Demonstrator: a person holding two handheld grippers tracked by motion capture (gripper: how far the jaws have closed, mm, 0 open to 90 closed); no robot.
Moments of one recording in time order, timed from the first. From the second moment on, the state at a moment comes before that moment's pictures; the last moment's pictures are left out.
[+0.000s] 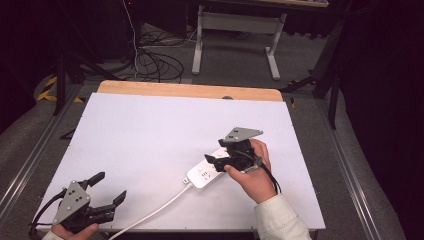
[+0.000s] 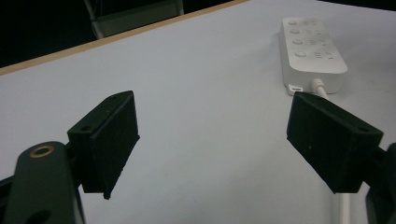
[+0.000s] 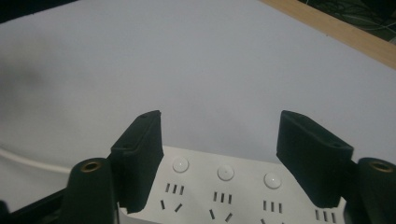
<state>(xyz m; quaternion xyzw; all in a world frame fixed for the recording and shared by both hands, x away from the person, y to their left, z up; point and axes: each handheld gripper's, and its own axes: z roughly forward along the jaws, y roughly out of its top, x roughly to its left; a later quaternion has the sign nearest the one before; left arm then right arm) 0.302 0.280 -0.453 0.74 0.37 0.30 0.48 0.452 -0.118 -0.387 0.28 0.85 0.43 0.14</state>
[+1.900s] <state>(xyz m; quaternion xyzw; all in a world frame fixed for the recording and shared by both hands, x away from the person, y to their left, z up) 0.304 0.287 -0.457 0.75 0.36 0.29 0.48 0.396 -0.241 -0.485 0.29 0.83 0.47 0.14</state>
